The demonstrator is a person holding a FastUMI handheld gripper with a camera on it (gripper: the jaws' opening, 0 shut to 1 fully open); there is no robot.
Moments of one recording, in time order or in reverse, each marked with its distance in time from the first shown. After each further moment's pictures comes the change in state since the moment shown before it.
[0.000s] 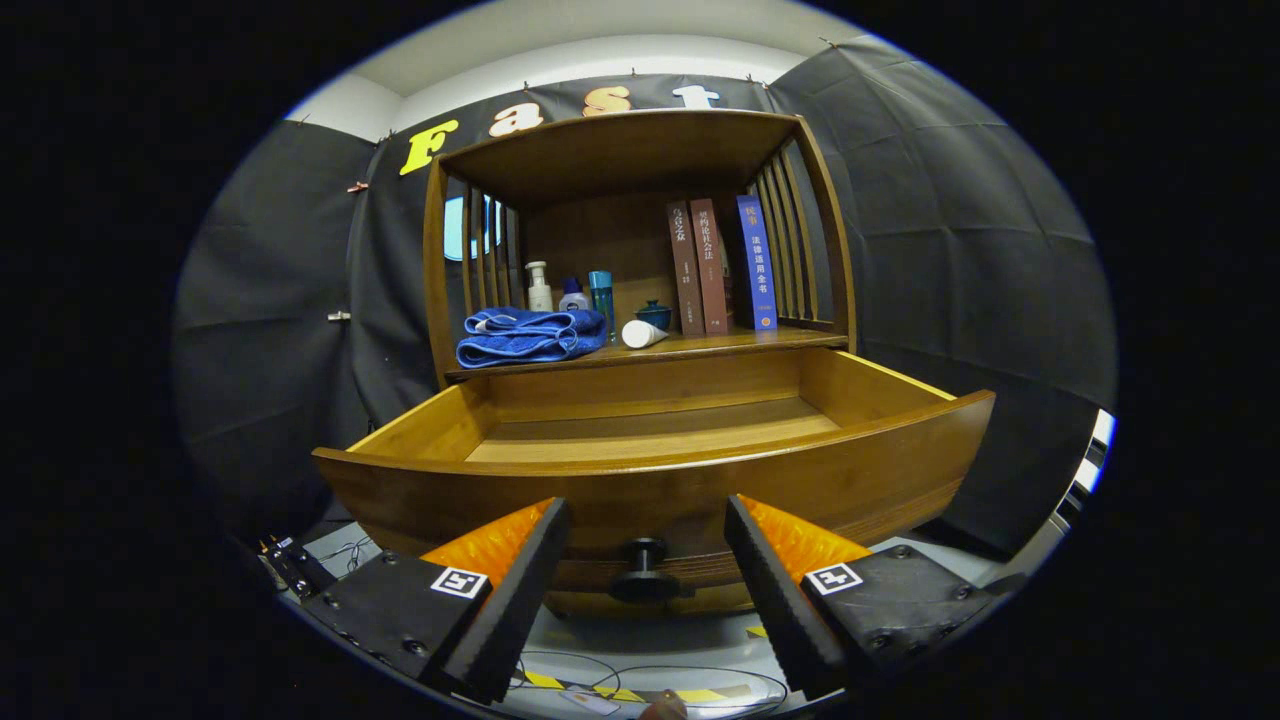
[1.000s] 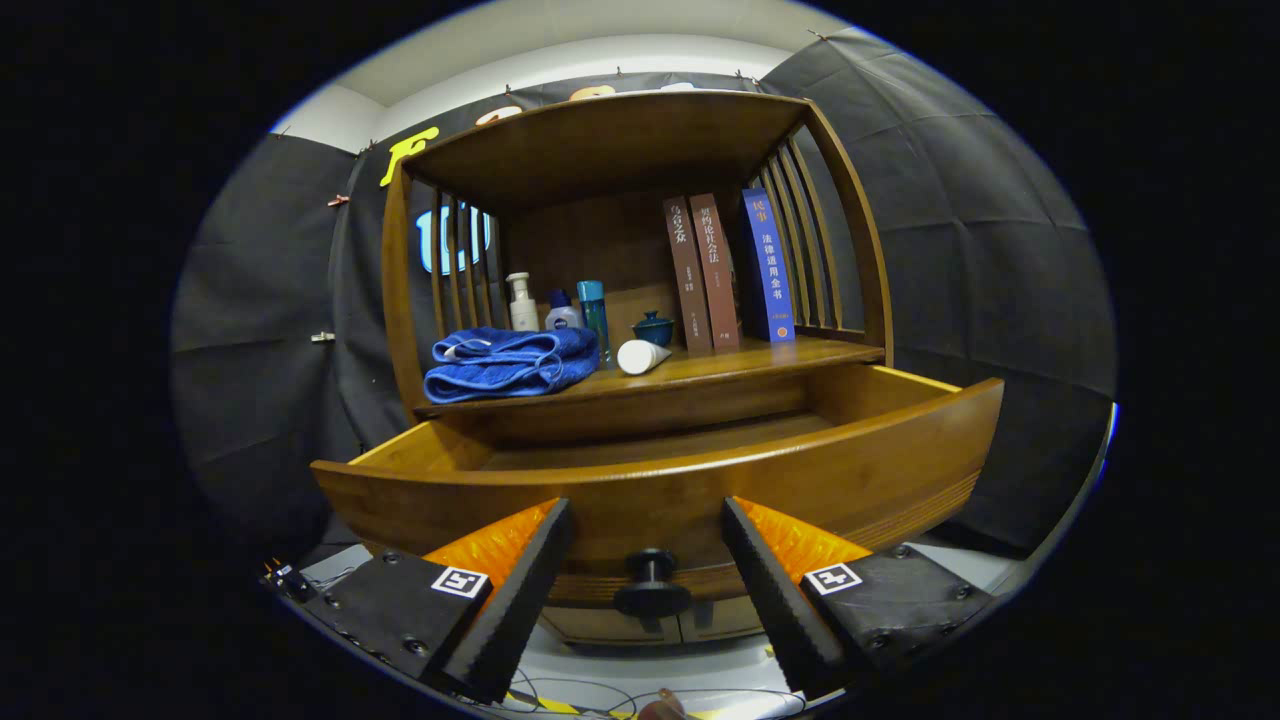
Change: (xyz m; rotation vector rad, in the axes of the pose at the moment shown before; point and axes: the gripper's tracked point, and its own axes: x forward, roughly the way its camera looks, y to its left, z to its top) arm 0.087 0.002 0.033 0.040 -0.033 -0.017
